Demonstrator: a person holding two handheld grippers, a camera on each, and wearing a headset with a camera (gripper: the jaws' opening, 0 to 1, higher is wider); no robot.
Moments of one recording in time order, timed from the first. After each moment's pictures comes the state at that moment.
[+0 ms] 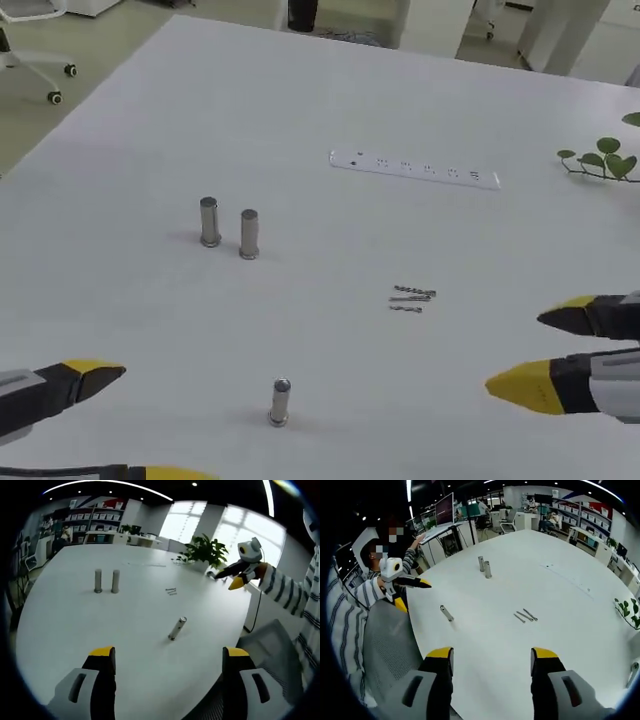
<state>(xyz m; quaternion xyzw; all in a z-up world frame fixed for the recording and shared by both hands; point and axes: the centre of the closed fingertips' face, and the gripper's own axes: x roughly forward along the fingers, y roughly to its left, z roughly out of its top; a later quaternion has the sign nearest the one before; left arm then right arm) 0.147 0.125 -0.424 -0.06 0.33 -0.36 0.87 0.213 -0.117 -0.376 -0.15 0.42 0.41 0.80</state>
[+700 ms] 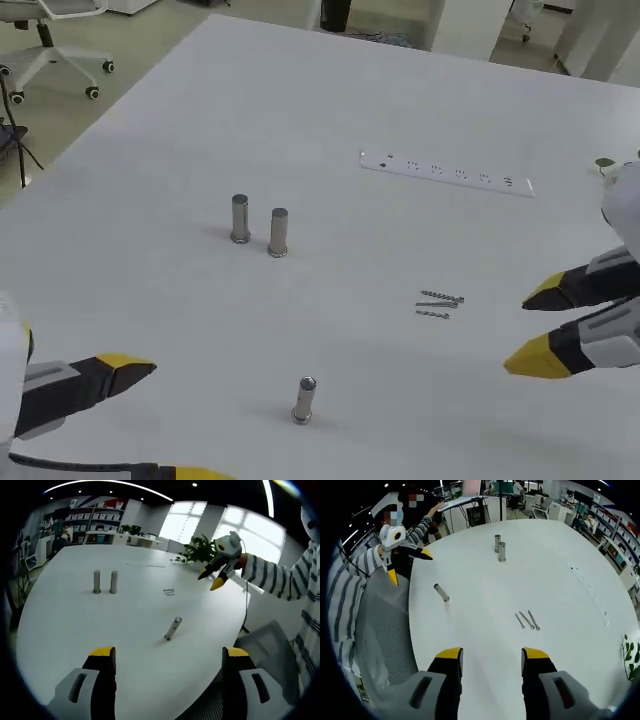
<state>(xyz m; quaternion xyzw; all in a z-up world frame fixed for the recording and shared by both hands) 0.141 0.121 -0.417 -0.06 0.32 -0.36 0.87 0.251 -0.108 -0.407 -0.27 0.45 0.49 0.70</state>
